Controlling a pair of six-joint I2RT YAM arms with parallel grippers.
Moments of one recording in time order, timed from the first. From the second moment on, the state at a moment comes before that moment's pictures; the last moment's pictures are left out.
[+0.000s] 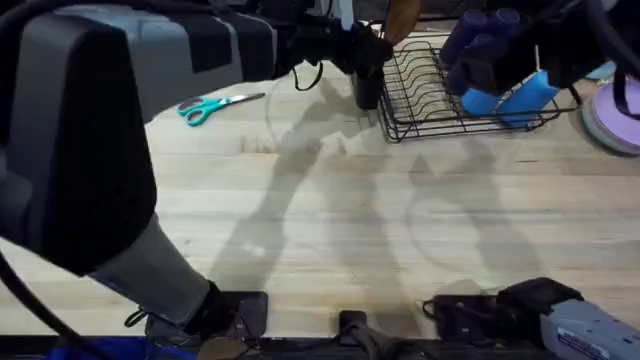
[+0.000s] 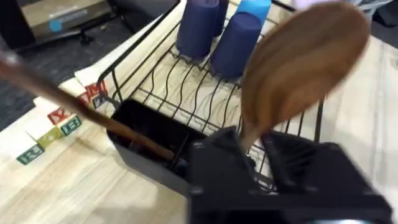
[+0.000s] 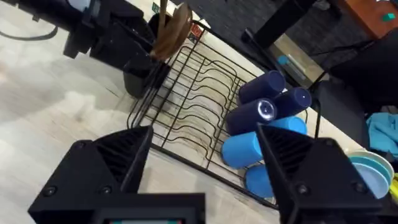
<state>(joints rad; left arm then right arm) -0.37 1.83 1.27 0.07 0.69 0.09 0.26 1.03 1.27 -0.78 0.03 -0.41</state>
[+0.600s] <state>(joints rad) -0.37 1.83 1.27 0.03 0.68 0.10 0.26 1.03 1.27 -0.78 0.03 -0.41</state>
